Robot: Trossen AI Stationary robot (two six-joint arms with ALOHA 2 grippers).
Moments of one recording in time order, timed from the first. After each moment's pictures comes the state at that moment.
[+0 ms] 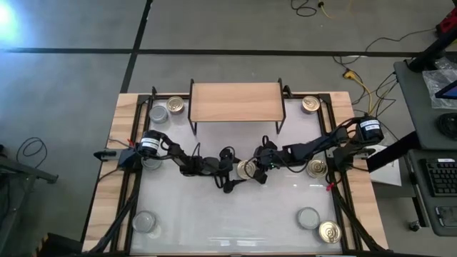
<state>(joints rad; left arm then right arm) -0.09 2.22 0.78 1.15 -0.14 -0.13 0.06 1.67 0.64 0.19 0.18 0.44</state>
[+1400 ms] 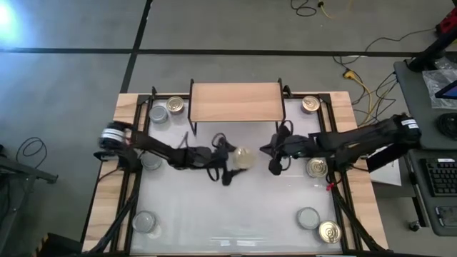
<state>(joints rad) -0.10 1.77 0.77 0.84 -0.25 -0.09 0.10 1.15 0.73 -0.16 0.30 0.28</state>
